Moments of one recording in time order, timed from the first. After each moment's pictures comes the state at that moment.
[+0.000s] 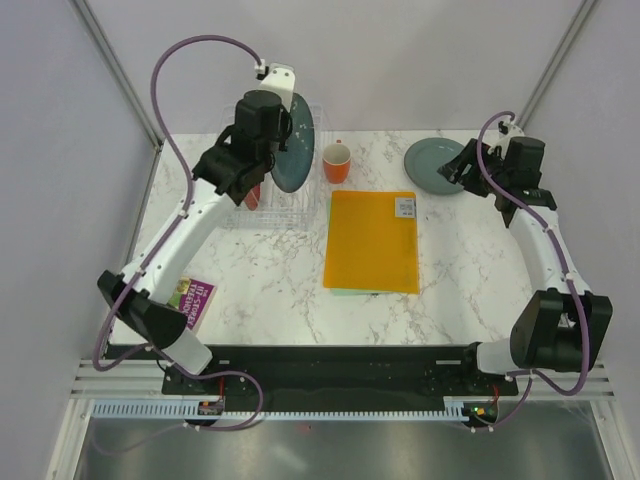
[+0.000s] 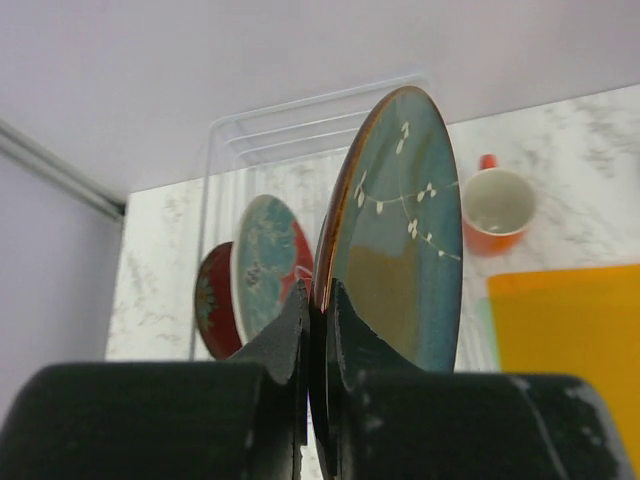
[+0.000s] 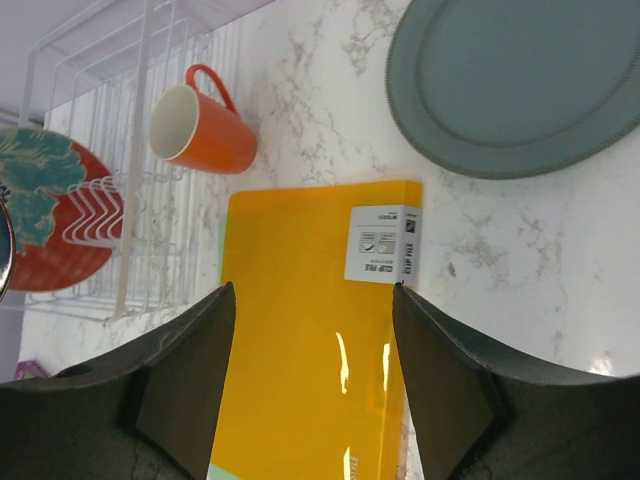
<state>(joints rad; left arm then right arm) -0.58 1.63 1.84 -0.52 -0.59 0.09 -0.13 1.39 1.18 -0.28 -0.36 0.42</state>
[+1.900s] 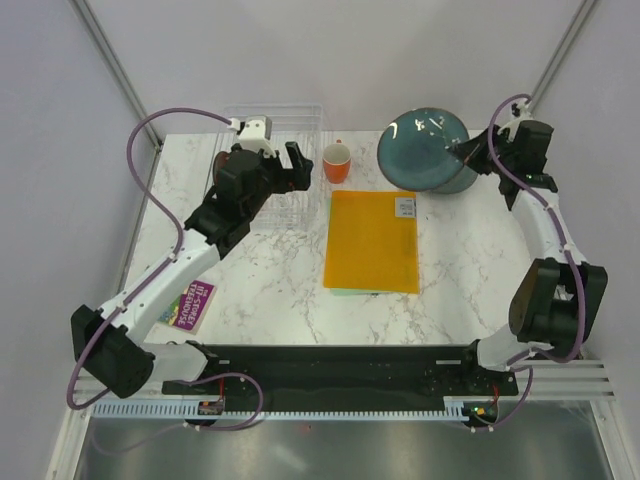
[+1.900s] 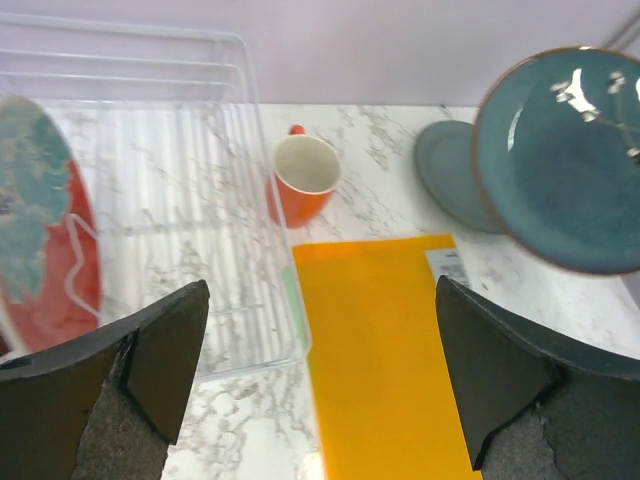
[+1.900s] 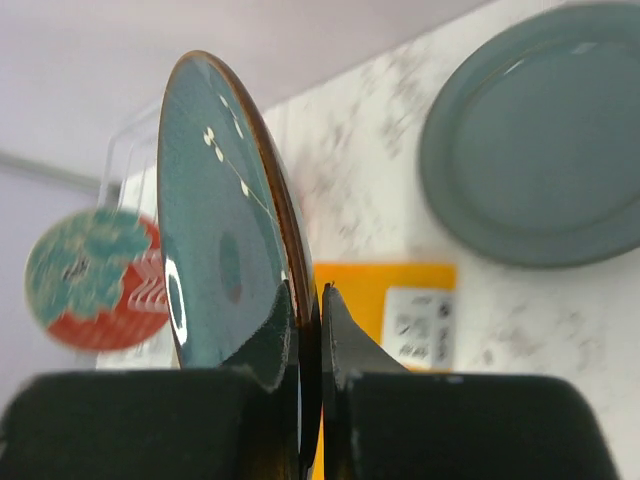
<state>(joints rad) -0.56 1.31 1.21 -0.08 -0.20 -0.35 -0.15 1.53 1.25 -0.09 -0.50 0.57</state>
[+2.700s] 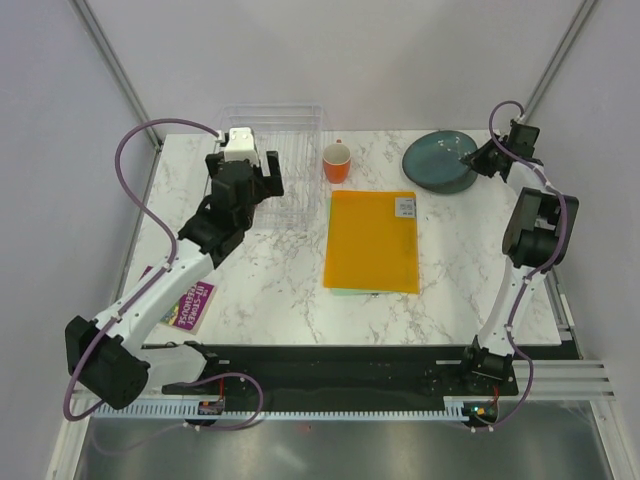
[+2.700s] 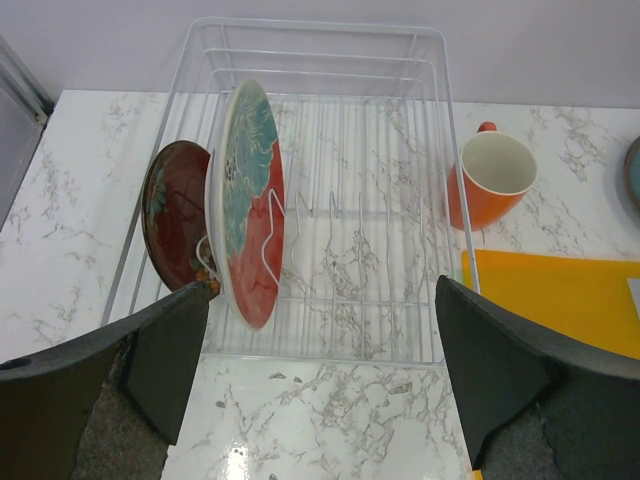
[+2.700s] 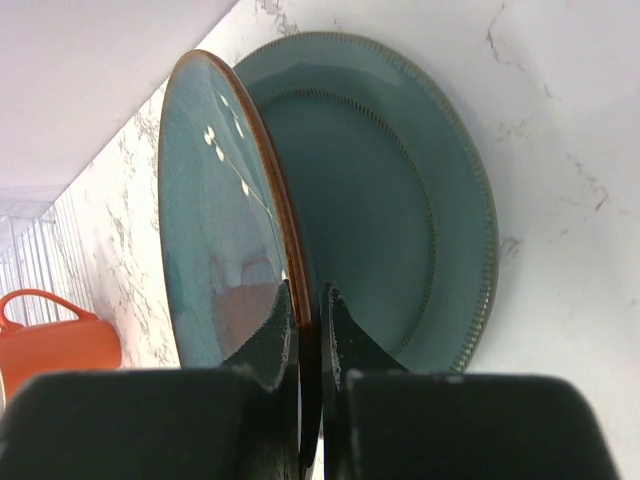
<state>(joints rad) -0.53 1.22 1.10 -0.11 -0.53 -0.16 -0.28 2.24 1.75 -0.16 -0.38 0.55</state>
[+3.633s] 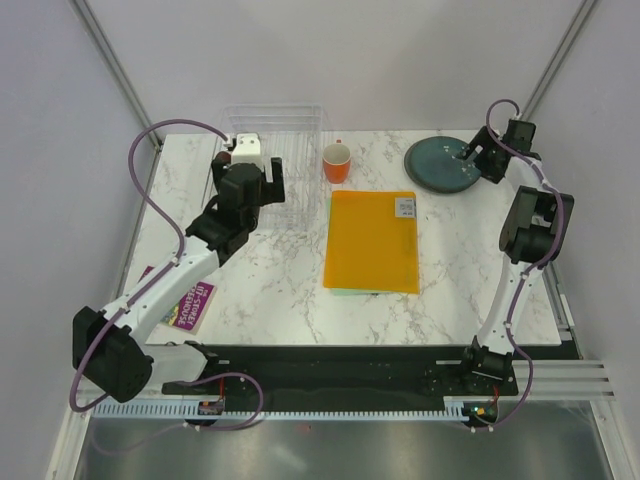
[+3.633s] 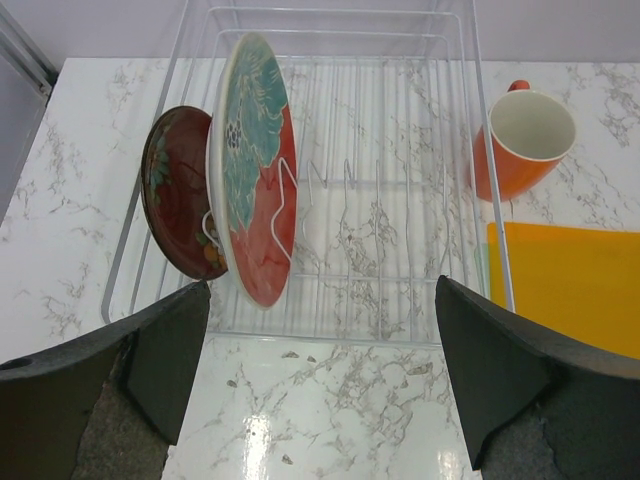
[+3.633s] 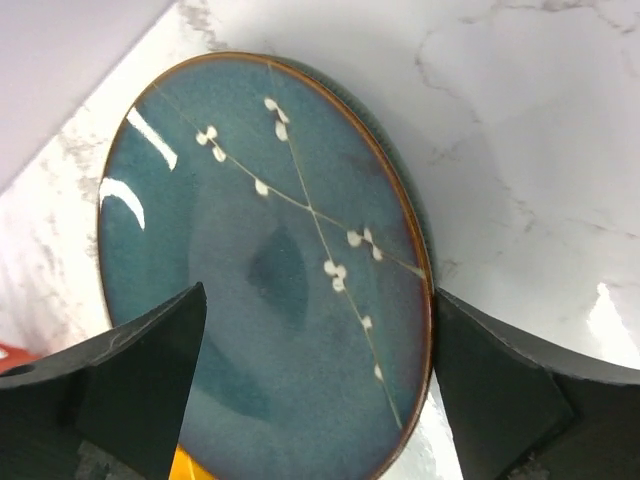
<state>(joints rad) -0.53 1.26 1.08 -0.13 -0.55 -0.16 -0.28 2.33 1.88 -0.26 -0.28 0.49</state>
